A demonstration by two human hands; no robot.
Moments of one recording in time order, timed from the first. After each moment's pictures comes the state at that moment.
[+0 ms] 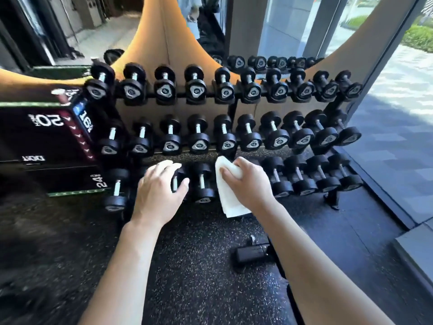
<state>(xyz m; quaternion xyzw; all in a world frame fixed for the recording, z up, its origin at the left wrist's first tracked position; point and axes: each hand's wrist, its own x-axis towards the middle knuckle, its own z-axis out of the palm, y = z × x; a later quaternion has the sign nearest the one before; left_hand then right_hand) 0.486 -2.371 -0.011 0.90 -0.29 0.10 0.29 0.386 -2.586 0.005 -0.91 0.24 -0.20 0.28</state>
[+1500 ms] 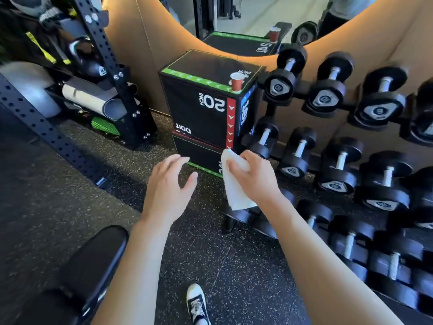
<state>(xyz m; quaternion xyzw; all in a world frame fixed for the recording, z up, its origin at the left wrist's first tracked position) 0.934 -1.981 -0.057 0.96 0.01 0.11 0.27 0.987 -2.204 -0.058 -0.91 0.01 -0.02 0.40</state>
